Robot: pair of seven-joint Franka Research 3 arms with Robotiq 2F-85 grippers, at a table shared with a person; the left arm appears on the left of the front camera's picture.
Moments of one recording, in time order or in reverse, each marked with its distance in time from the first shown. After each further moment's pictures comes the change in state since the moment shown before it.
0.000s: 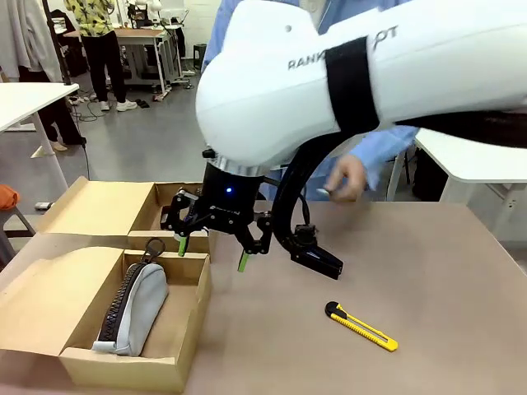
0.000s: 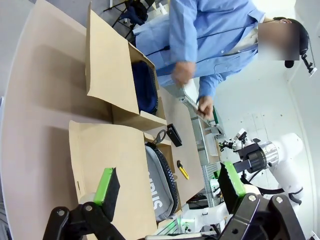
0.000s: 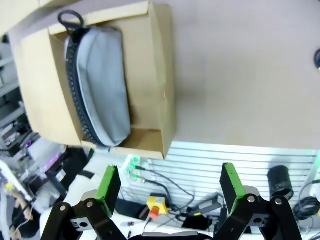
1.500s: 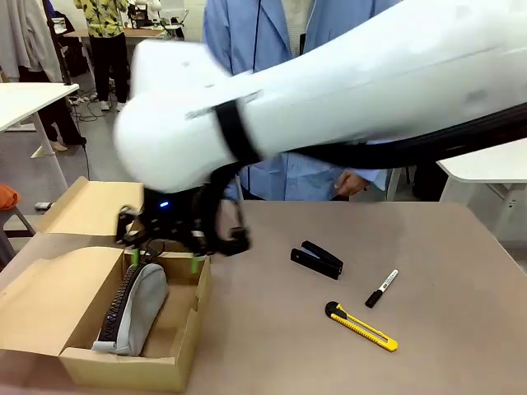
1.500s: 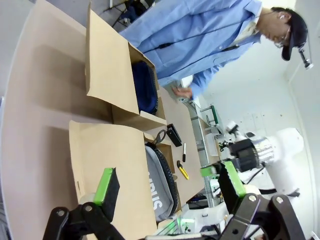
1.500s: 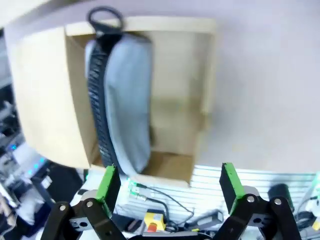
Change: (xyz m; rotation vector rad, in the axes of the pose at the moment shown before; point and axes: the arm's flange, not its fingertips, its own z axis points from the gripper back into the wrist) left arm 0.000 0.000 0.000 0.000 0.000 0.001; right arm 0.009 0.060 -0.041 -0.071 -0.052 0.058
